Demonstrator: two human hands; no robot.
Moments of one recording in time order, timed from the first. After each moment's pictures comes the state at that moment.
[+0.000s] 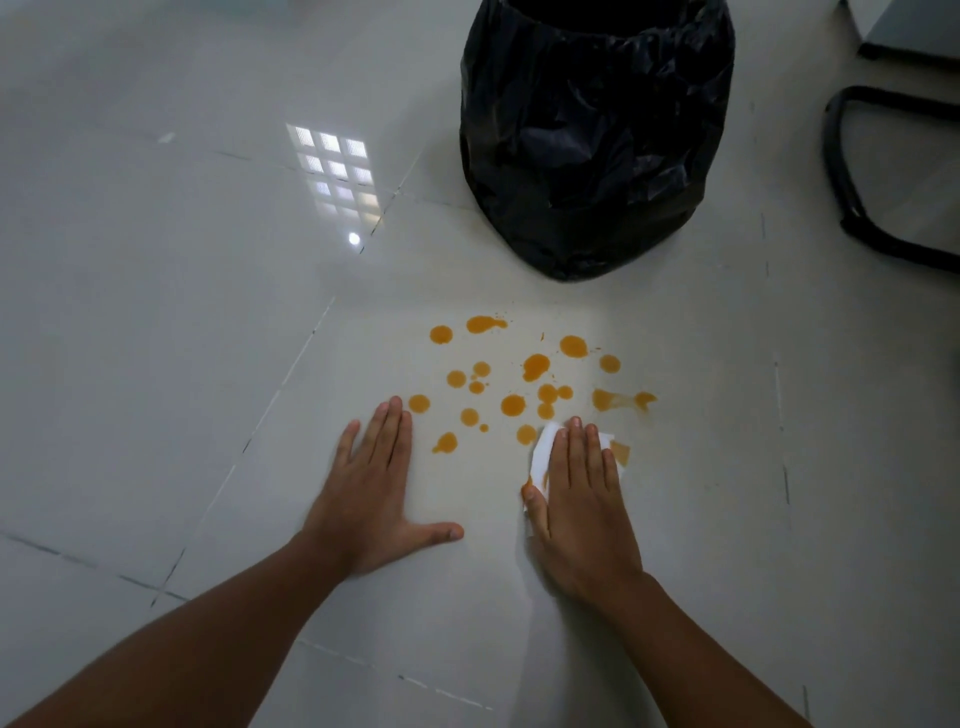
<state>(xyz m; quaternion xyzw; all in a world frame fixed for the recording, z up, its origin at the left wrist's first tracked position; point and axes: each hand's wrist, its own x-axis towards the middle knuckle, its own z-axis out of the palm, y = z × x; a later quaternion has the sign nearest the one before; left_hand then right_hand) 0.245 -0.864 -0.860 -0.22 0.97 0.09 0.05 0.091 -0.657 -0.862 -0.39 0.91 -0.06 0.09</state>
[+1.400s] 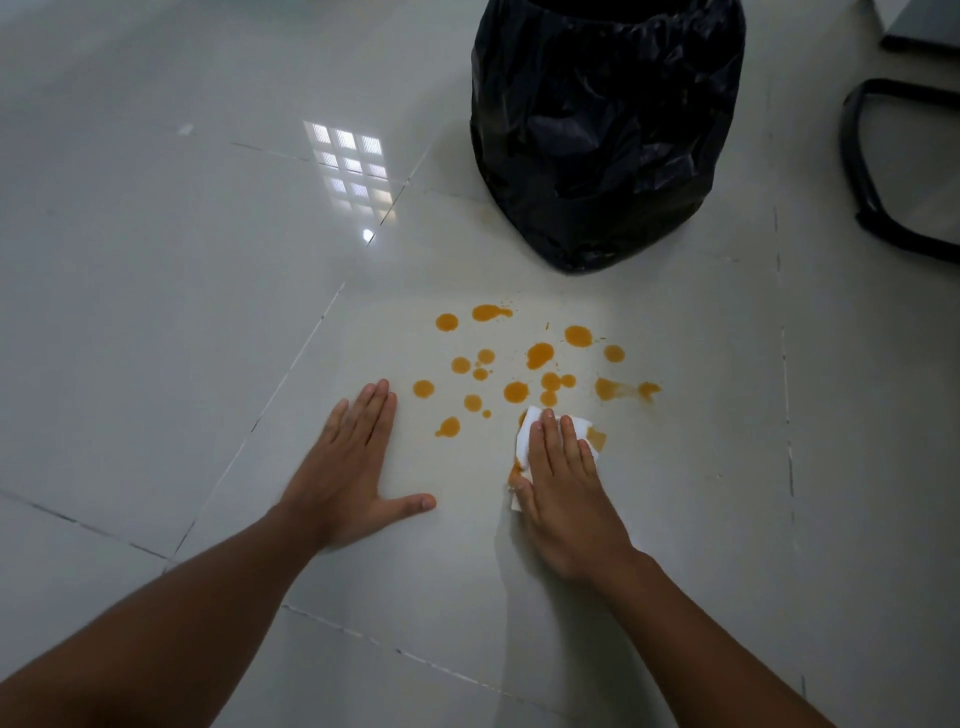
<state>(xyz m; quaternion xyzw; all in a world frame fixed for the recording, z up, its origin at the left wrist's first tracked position) 0.263 -0.888 -0.864 -0.21 0.97 0.07 0.05 0.094 -0.662 -0.848 -0.47 0.86 -0.10 0.16</state>
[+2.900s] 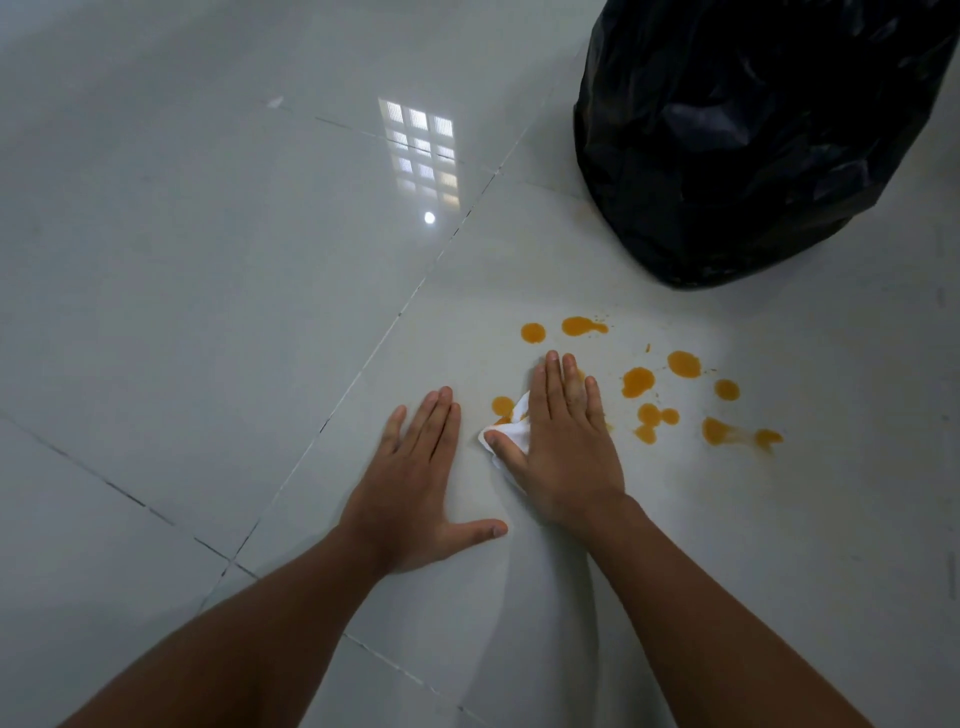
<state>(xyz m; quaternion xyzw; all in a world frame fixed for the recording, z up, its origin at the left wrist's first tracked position) 0.265 -0.893 -0.870 -0.24 0.97 0.09 0.01 0.088 -0.794 -0.860 -0.49 0.86 -0.11 0.09</state>
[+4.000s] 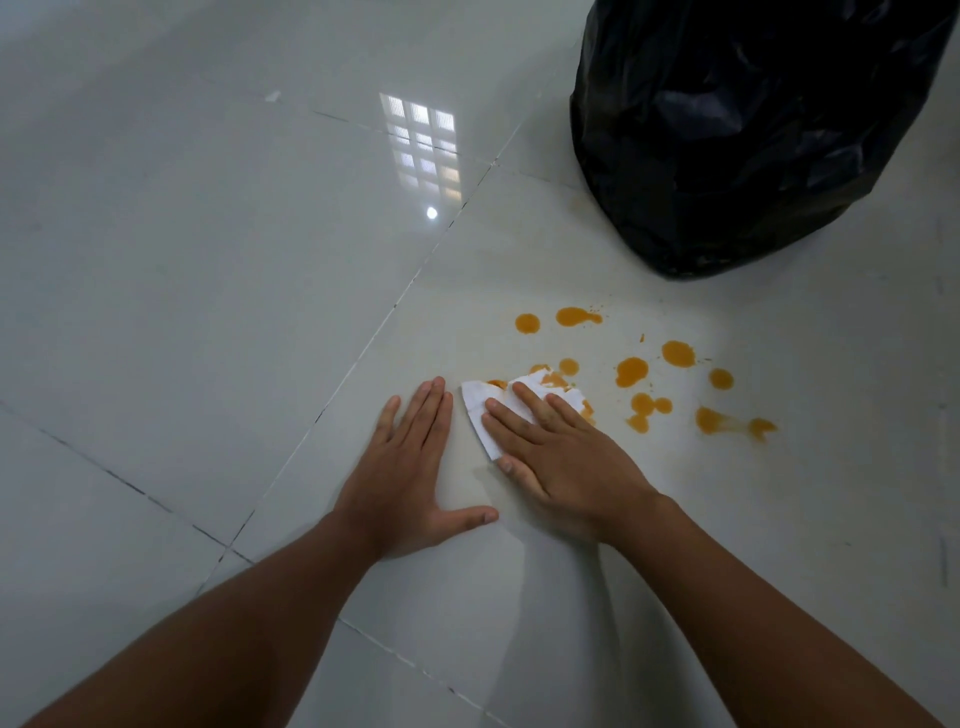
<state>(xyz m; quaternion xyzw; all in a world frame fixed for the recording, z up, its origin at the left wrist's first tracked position) 0.265 -0.890 -0.862 -0.24 0.97 0.10 0.01 0.075 -0.765 -0.835 -0.68 0.71 -0.03 0.16</state>
